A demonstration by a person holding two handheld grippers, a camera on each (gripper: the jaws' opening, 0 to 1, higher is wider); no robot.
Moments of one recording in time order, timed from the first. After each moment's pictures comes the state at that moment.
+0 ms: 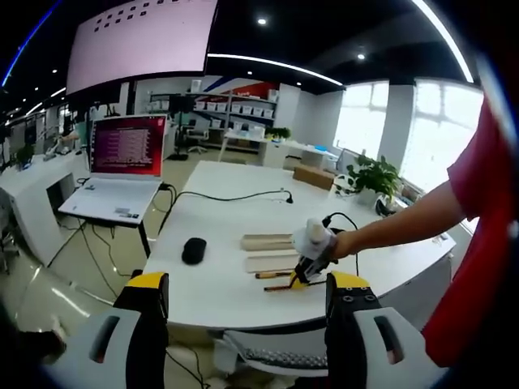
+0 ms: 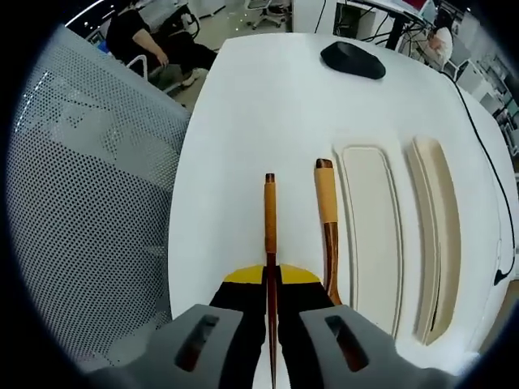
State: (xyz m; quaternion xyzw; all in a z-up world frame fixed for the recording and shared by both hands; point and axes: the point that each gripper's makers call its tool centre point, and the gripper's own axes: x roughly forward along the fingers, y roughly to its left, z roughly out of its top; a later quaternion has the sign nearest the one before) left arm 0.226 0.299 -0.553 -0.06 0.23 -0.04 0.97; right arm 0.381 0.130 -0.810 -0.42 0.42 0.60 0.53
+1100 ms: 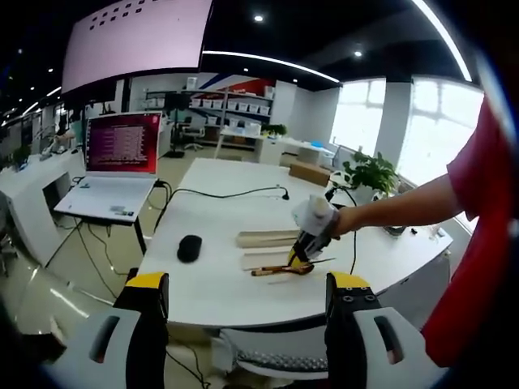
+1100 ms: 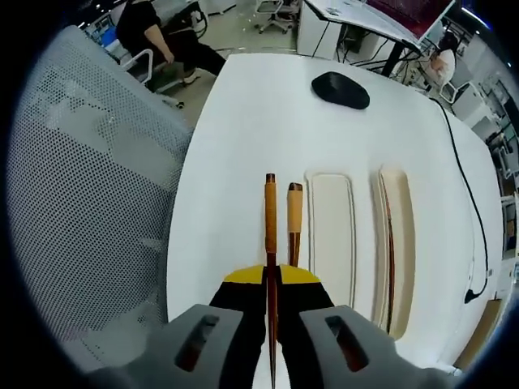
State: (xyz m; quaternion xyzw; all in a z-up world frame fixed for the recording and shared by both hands) left arm 0.228 0.292 -0.557 -0.06 0.23 -0.05 0.97; right arm 0.398 0.141 -0.756 -0.42 0.39 0.62 0.54
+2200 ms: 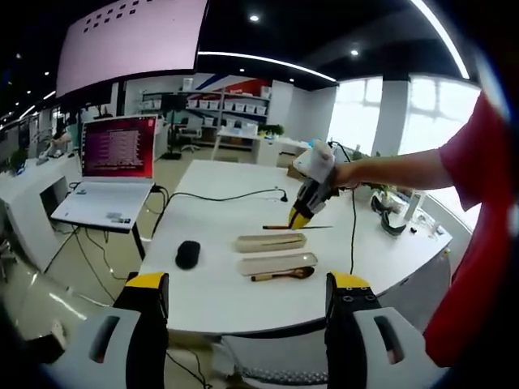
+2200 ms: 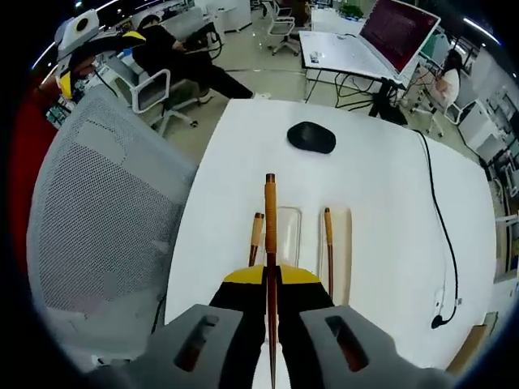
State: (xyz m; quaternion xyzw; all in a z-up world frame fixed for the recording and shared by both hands) left arm 0.244 0.291 -0.552 -0.05 0.23 -0.06 0.97; right arm 0.471 0.145 -0.667 -0.43 0.35 0.65 0.52
